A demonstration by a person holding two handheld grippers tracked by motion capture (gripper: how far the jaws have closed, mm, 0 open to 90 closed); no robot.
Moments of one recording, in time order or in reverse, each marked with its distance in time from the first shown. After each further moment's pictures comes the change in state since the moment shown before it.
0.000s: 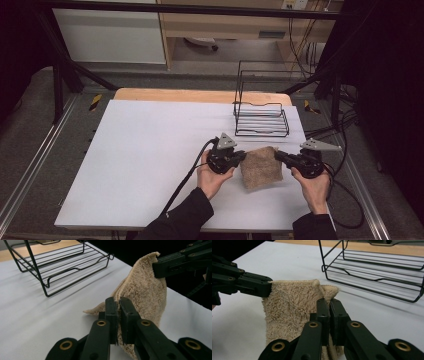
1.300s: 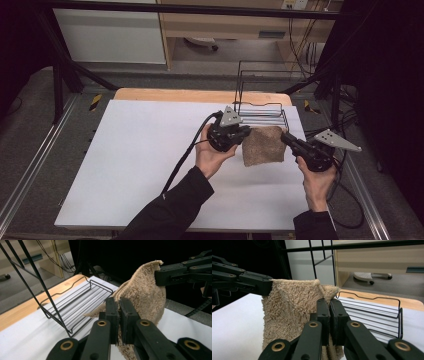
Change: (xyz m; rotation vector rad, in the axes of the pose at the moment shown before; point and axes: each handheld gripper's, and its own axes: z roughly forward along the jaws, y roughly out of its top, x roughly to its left) left arm -0.004 0.084 -0.039 -0.071 0.037 0.170; right arm 0.022 0.037 -0.030 -0.294 -0.066 -0.035
